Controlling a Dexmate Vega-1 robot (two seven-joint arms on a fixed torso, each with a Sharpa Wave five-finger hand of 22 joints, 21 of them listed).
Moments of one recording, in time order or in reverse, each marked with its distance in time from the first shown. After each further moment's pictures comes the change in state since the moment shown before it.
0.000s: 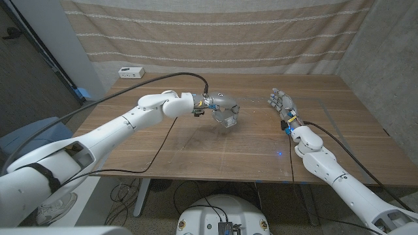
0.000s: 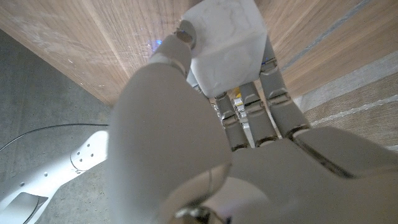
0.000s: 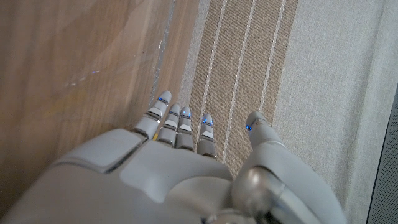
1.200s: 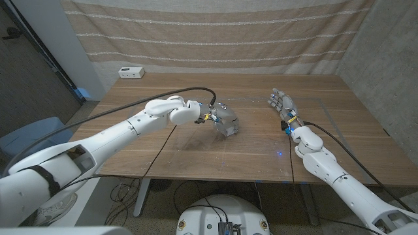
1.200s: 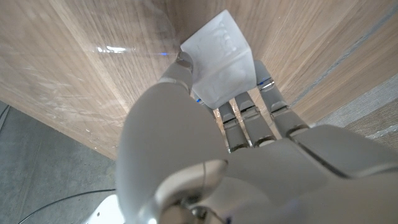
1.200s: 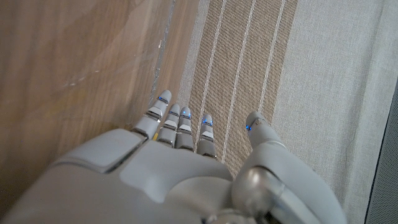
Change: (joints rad) left arm 0.016 0.011 0.056 -0.109 0.231 0.118 -0.110; left_hand -0.114 0.190 -0.104 0.081 -0.081 -0.321 -0.083 -0.255 -0.110 -0.209 0.000 -0.372 -0.202 -0.157 -0.110 -0.222 -0.166 -0.372 0.072 -0.033 -0.023; right arm -0.007 -0.003 0.001 -0.008 -0.003 0.004 -0.003; right_hand 0.000 0.000 0.003 0.004 0.000 0.000 0.000 -0.004 0.000 0.000 0.000 -0.006 0.000 0.000 0.000 0.000 0.000 0.006 0.006 0.000 0.000
